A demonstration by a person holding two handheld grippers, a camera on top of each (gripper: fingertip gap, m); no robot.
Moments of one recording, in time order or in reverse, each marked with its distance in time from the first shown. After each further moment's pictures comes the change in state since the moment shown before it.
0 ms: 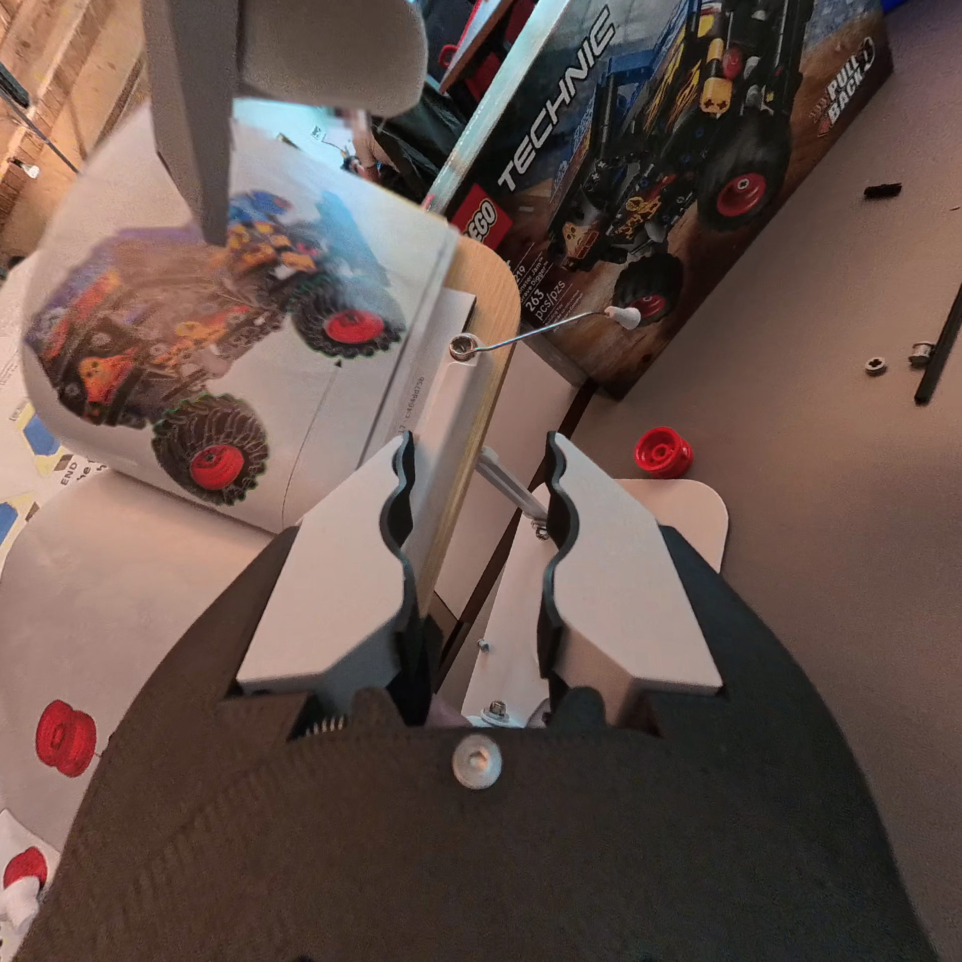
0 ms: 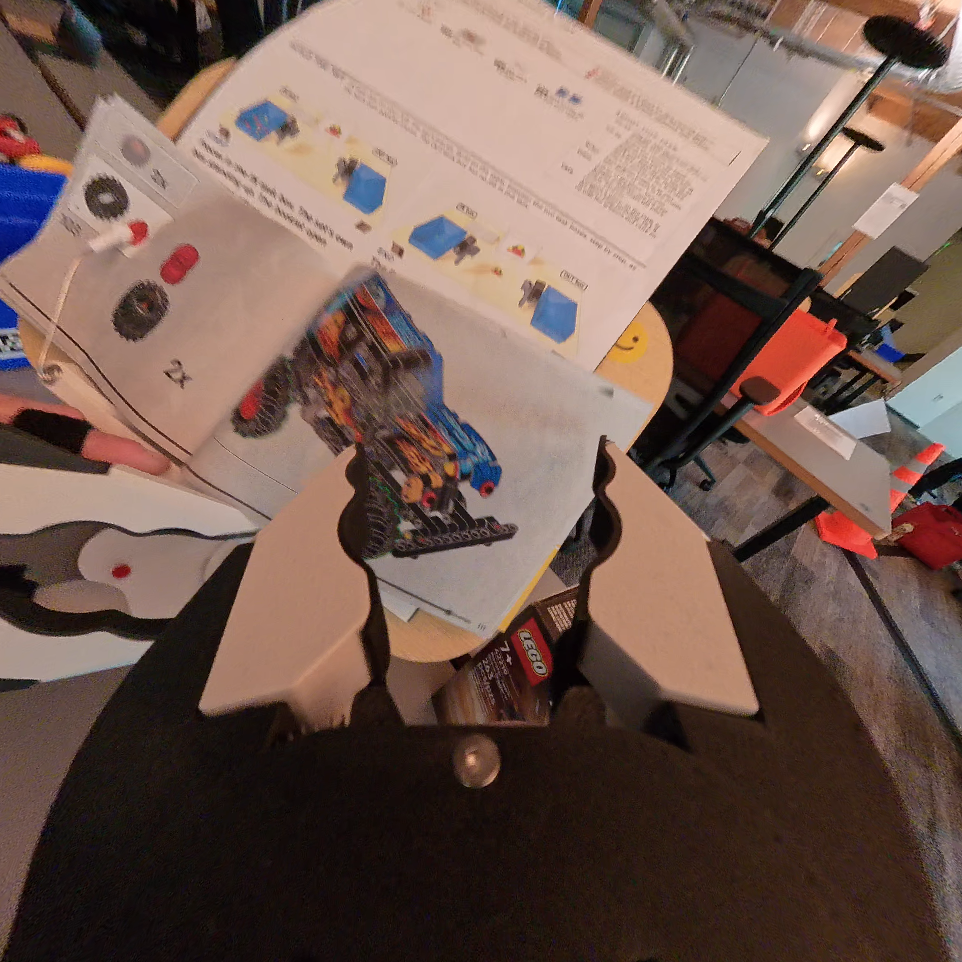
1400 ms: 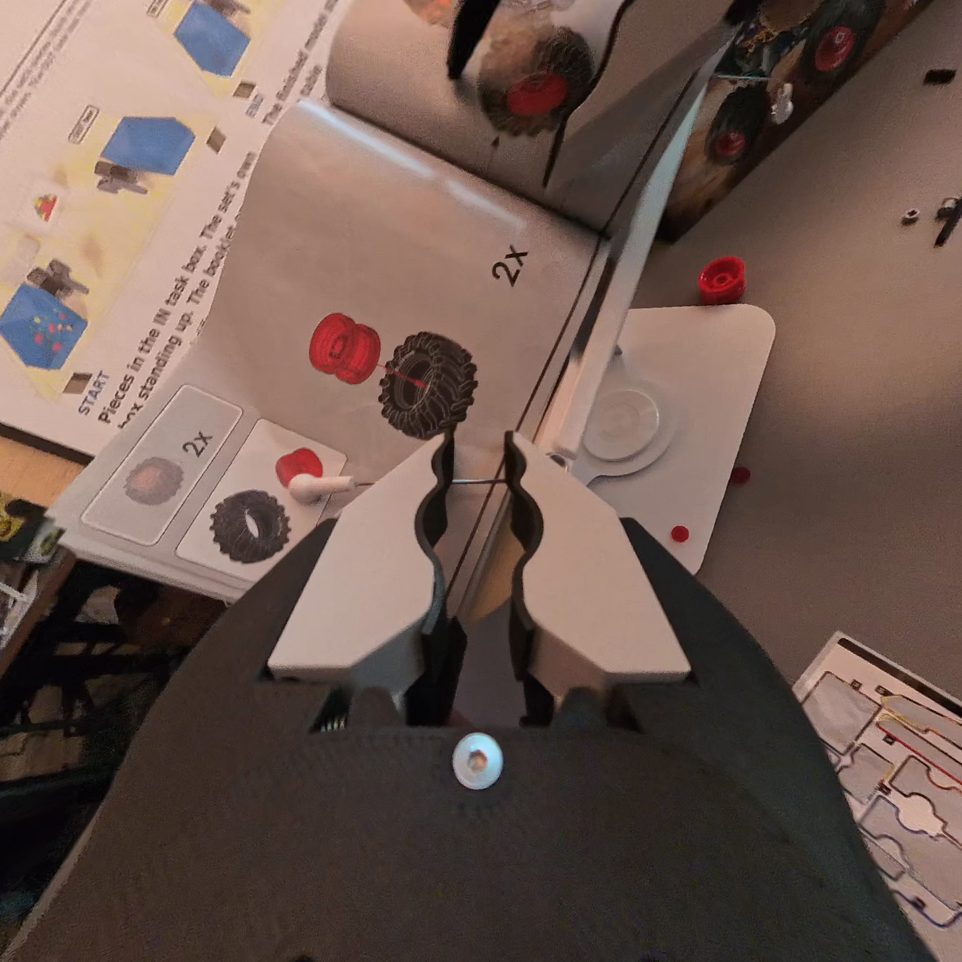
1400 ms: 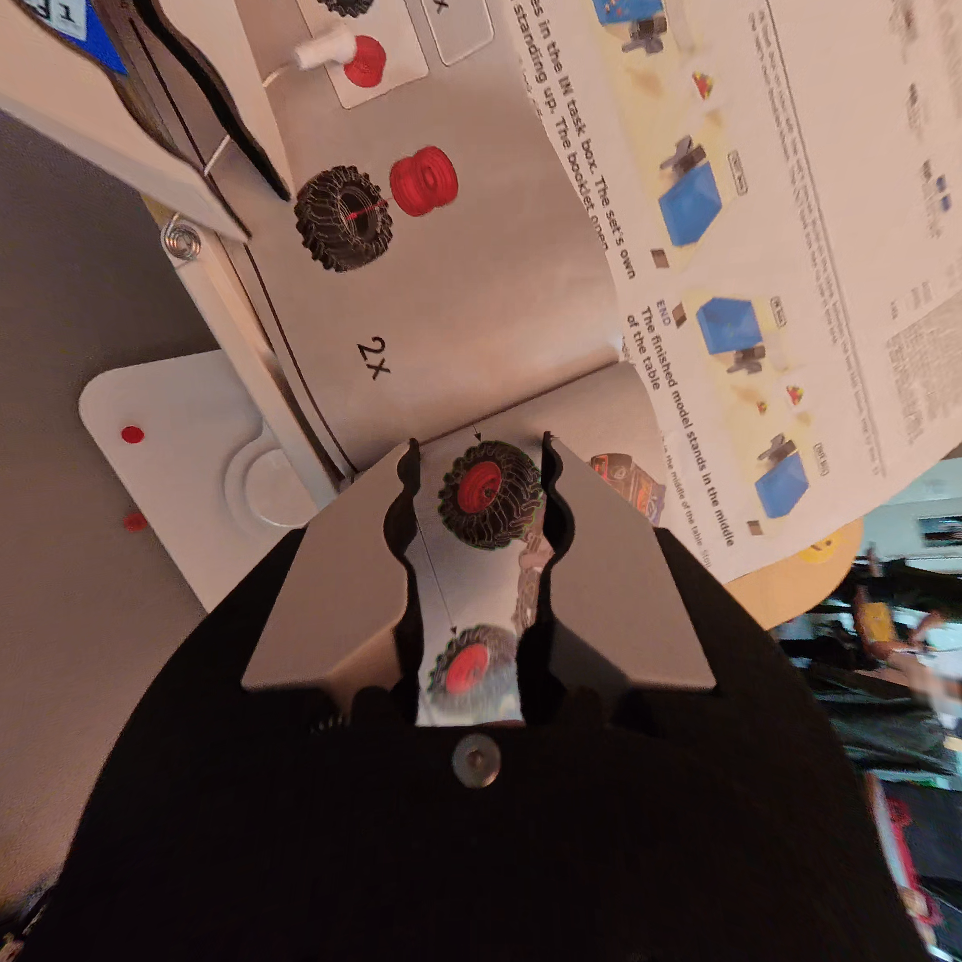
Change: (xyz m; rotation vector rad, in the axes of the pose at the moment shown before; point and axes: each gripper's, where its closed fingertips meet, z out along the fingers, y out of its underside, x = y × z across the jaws) left arm -0.089 0.096 -0.092 -0.187 0.140 -0.228; right arm -0.103 0.001 0.052 -0.279 -0.141 -0.490
